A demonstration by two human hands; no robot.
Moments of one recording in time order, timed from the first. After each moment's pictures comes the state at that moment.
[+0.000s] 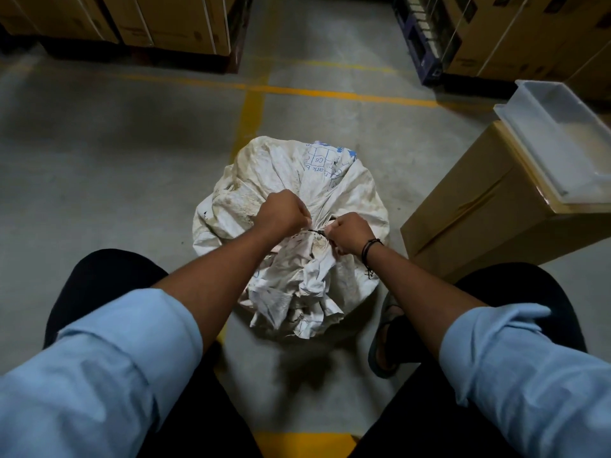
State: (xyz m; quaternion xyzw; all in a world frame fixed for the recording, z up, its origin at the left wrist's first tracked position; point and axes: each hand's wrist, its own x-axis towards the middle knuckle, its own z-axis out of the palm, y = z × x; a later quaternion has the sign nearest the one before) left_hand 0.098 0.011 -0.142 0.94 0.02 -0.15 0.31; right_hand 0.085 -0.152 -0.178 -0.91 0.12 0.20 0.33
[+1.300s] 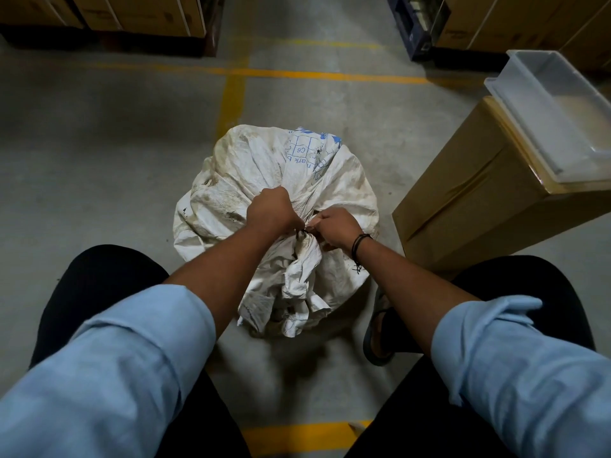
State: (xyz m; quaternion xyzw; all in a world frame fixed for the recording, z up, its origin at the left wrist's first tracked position) left_hand 0.117 -0.015 -0.173 0.96 0.04 -0.16 0.23; right_hand 0.083 -0.160 -0.190 -0.85 0.16 0.20 0.46
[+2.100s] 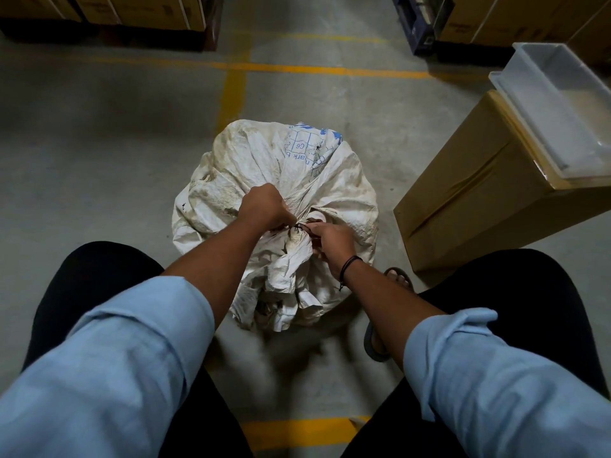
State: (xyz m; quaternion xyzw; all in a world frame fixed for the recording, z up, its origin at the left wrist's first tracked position) left_hand 0.125 0.006 -0.184 0.94 0.06 -0.19 0.27; right_hand 0.050 -0.137 -0.222 -0.65 0.32 0.12 0.68
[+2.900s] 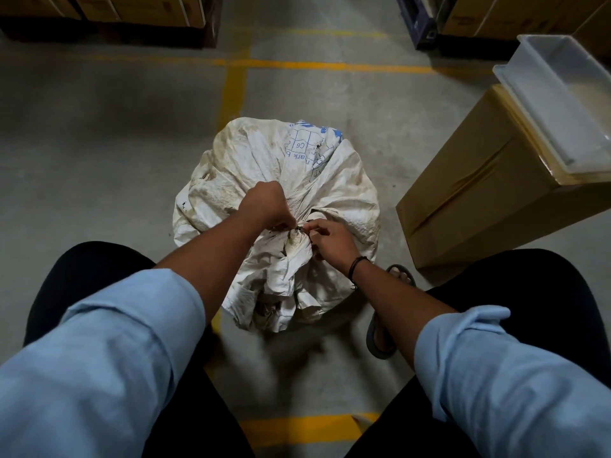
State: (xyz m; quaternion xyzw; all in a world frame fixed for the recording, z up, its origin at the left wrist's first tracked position) left_hand 0.130 0.004 -0.179 0.95 0.00 -0.21 0.21; right_hand 0.049 -0.151 -0.237 -0.82 0.10 0.12 0.55
